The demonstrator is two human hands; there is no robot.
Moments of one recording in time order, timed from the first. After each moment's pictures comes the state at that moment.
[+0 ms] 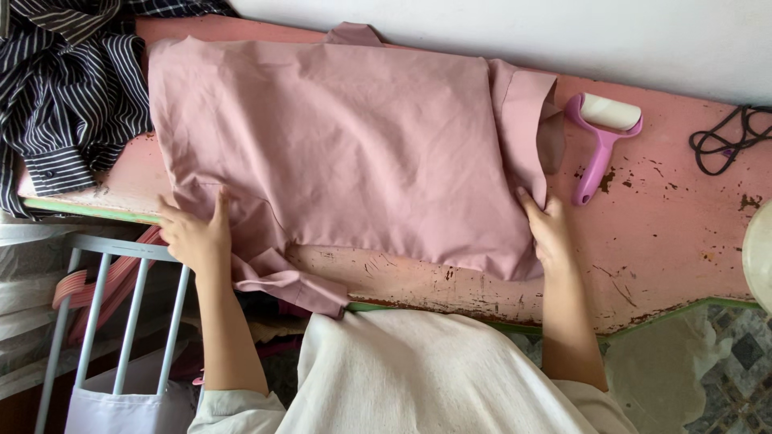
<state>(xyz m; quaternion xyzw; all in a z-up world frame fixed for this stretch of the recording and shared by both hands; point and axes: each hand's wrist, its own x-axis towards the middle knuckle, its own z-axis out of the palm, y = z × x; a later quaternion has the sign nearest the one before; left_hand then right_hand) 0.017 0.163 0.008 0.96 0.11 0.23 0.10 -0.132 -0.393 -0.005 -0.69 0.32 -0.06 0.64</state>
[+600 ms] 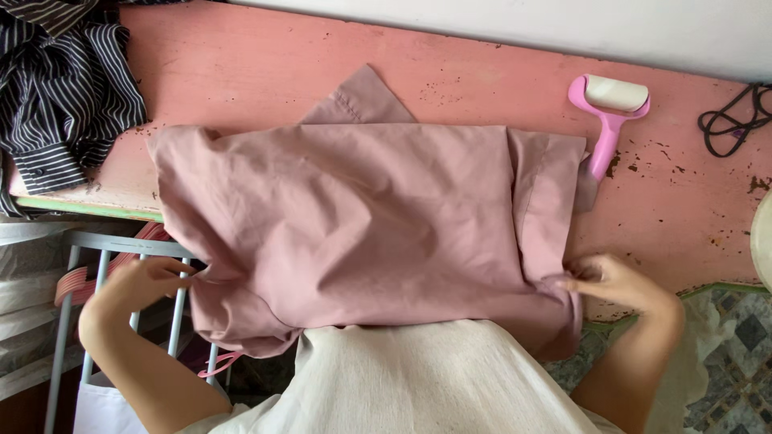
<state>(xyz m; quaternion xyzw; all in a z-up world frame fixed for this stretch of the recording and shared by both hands) -0.014 0.275 0.069 0.91 0.08 -0.39 0.10 -0.254 -0.482 0.040 -0.83 0.17 0.34 0.41</state>
